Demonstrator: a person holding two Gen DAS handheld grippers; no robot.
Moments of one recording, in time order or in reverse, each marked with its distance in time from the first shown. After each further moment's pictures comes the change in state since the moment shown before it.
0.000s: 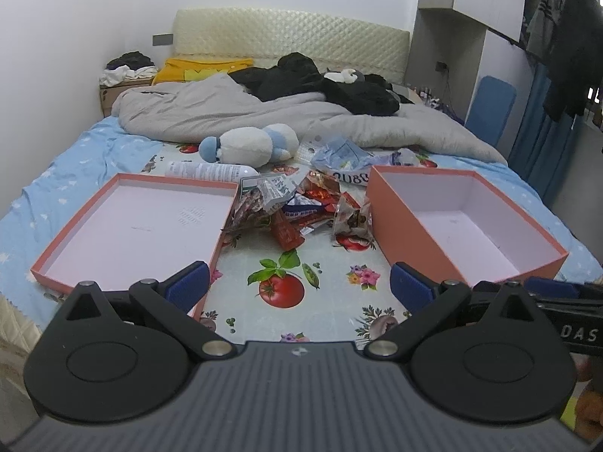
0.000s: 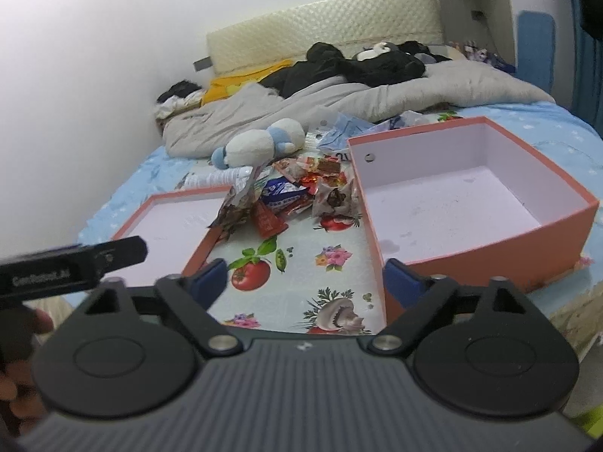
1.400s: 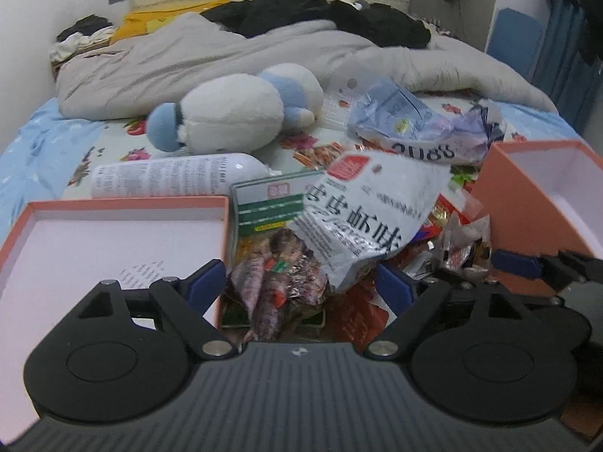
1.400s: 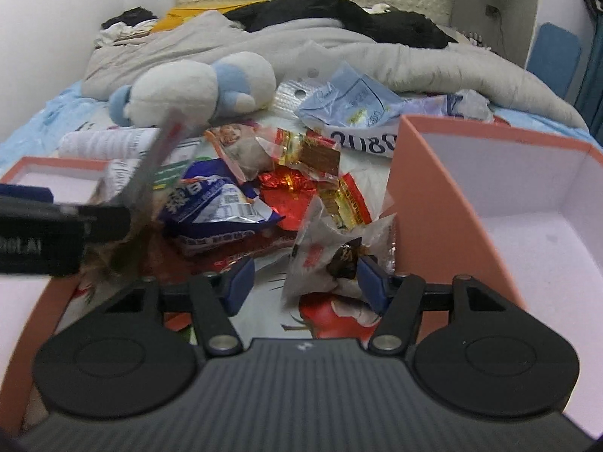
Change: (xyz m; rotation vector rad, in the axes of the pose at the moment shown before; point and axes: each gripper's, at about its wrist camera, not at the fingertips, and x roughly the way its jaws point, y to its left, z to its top) left arm 0.342 0.068 0.086 0.105 0.205 -0.029; right arm 0.326 0.024 0.054 -0.117 0.116 -0.205
